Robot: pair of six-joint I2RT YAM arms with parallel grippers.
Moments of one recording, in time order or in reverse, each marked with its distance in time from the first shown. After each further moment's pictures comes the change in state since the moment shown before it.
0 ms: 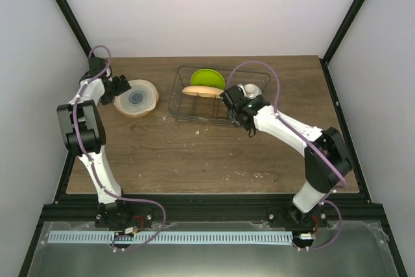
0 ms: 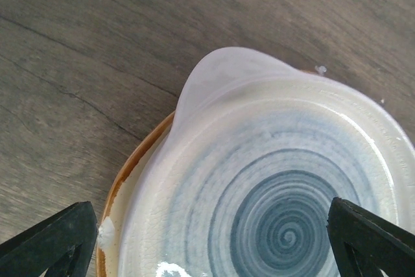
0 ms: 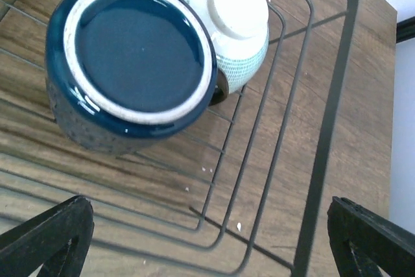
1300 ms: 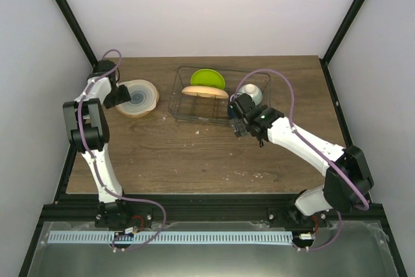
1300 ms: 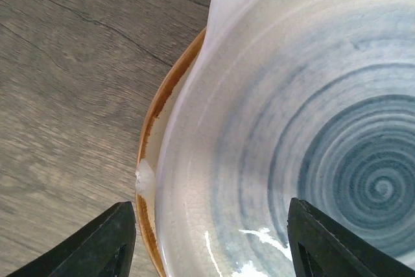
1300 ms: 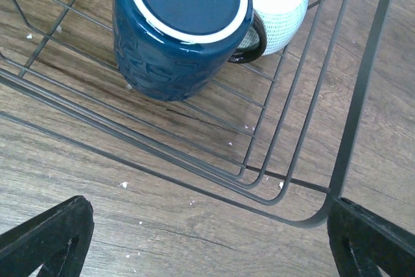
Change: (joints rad) left arm -0.051 0.052 0.047 -0.192 -0.175 0.129; right arm 0.026 -0.221 -0.140 -0.057 -0.161 0.092
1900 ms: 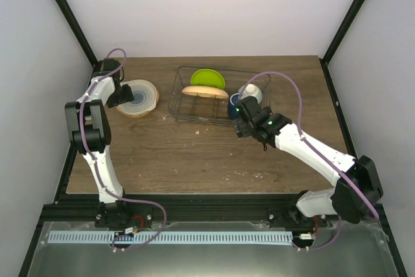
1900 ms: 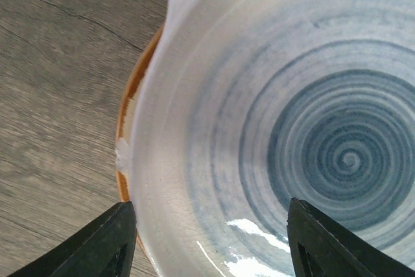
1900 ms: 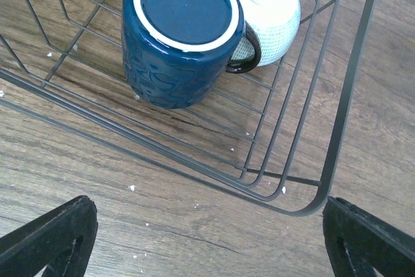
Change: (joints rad) left arm -0.042 -0.039 -0.013 -0.017 -0.044 0.008; right arm 0.000 -0.102 -0.075 0.064 -0.023 -0.003
